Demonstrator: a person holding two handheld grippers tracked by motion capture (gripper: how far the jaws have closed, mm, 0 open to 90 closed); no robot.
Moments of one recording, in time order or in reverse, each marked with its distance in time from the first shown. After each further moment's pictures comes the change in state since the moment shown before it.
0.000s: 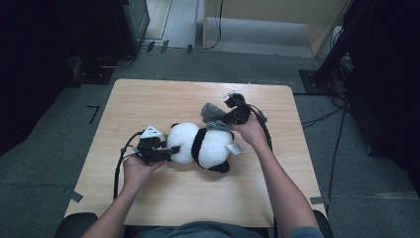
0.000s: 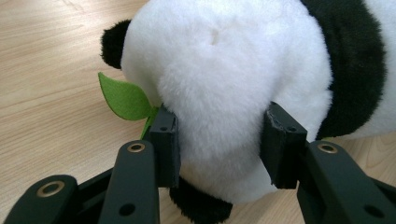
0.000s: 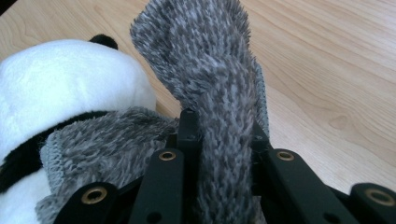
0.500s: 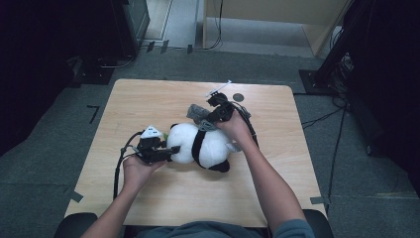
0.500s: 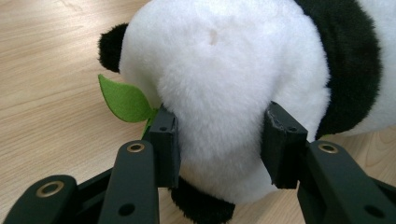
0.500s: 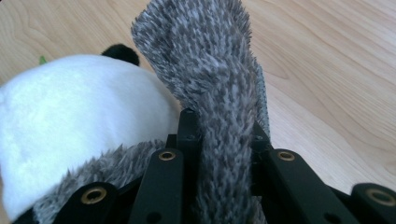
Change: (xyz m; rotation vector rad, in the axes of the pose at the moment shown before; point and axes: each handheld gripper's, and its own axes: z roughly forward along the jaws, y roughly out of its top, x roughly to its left) left arm 0.000 0.000 0.000 0.000 -0.002 0.005; right arm 0.027 0.029 0.034 0.082 0.010 -0.037
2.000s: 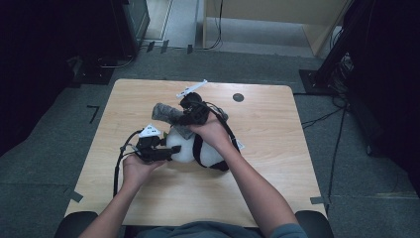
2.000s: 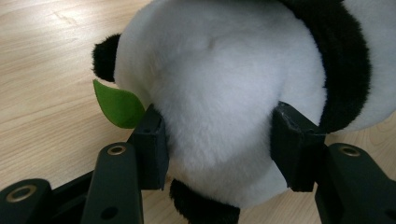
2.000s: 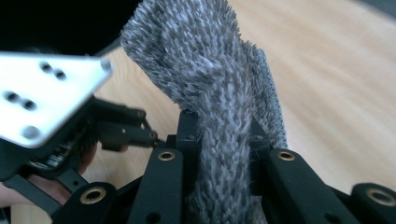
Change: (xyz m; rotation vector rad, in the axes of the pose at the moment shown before) left arm 0.004 0.002 -0.002 -0.024 -0.032 0.019; right arm 0.102 0.030 -0.005 -0.148 0.137 -0.208
